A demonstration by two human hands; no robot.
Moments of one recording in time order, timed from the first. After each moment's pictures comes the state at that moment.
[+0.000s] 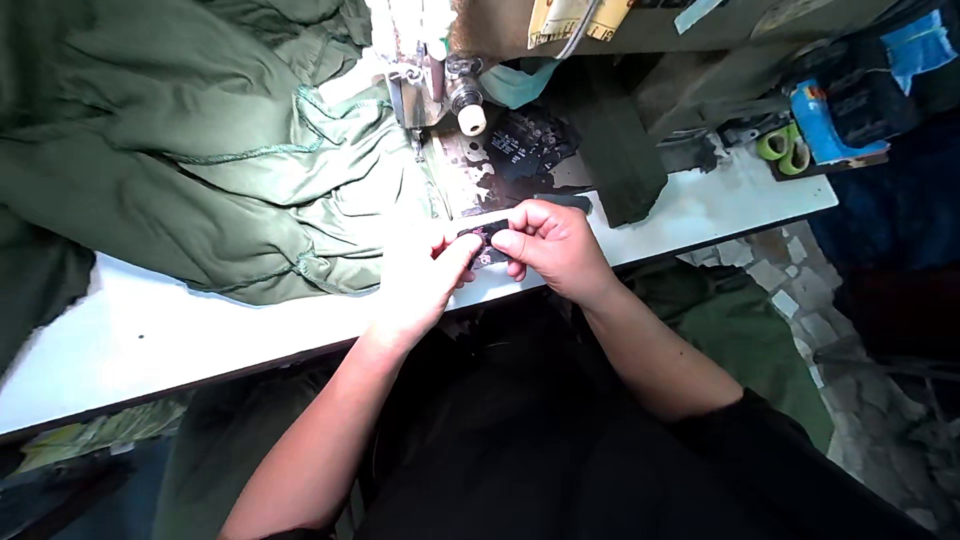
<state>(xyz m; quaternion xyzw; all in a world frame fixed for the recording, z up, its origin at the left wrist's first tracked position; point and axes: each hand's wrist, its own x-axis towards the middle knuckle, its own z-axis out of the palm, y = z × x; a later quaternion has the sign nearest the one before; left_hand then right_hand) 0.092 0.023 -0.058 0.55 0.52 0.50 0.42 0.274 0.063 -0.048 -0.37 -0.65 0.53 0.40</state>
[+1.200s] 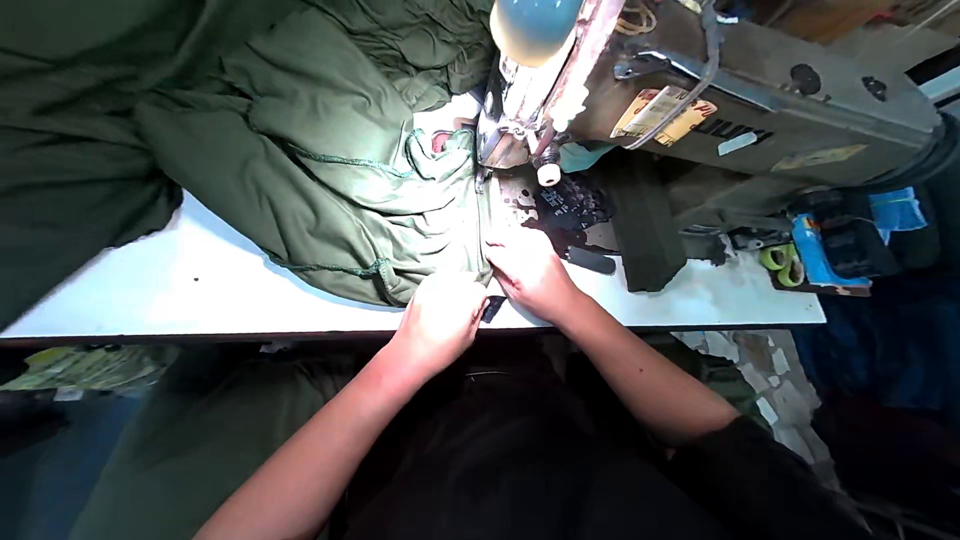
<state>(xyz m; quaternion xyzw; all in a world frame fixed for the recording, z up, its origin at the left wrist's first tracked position) 0.075 -0.005 -0.086 0.78 0.55 0.30 0.09 0.245 0.103 -0.094 -0.23 -0.94 0.05 0.24</state>
